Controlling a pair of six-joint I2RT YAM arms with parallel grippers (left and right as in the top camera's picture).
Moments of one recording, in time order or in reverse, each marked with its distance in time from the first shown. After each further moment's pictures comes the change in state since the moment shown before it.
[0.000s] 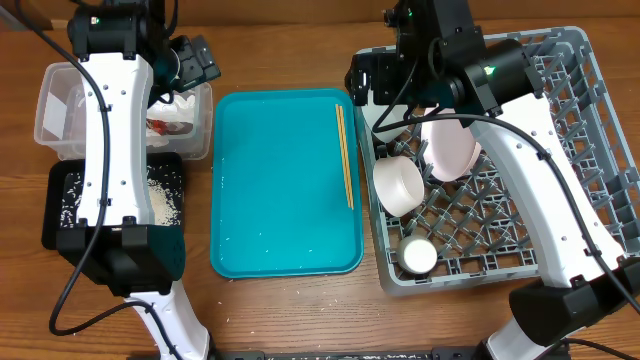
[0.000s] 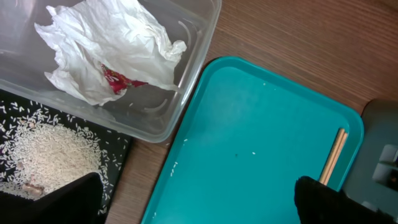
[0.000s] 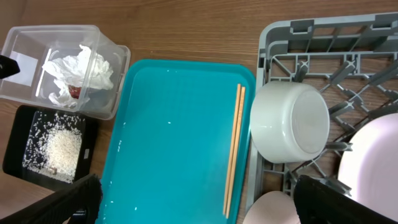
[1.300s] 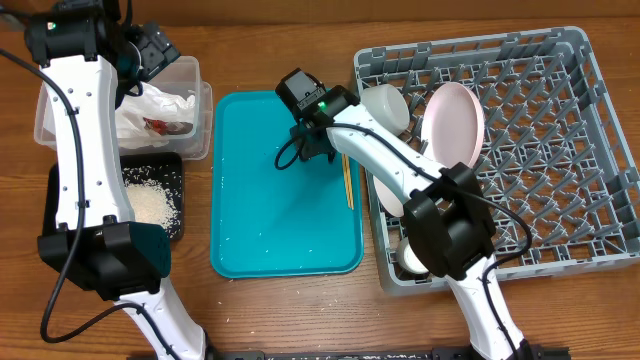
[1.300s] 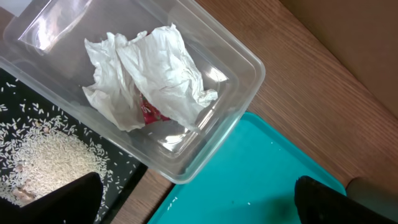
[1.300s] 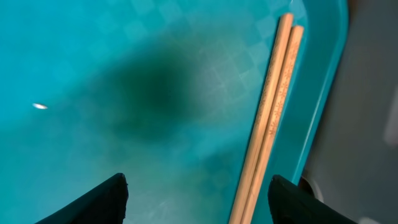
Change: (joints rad) left arm 0.125 0.000 0.000 0.095 -0.016 -0.151; right arm 0.256 0.546 -0.006 0.149 0.396 -0.012
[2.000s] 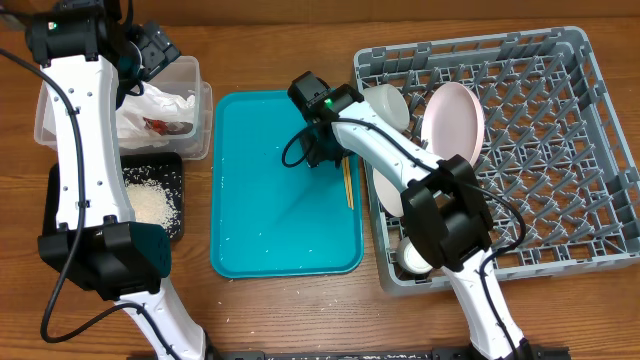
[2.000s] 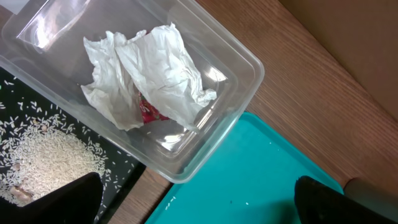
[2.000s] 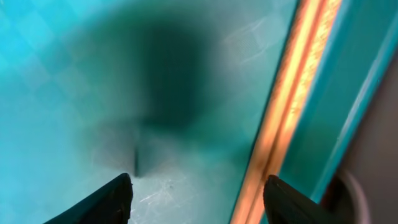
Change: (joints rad) left arm 0.000 0.000 0.000 0.000 0.000 -0.011; right arm -0.040 0.050 0.000 -0.058 -0.126 -0.012
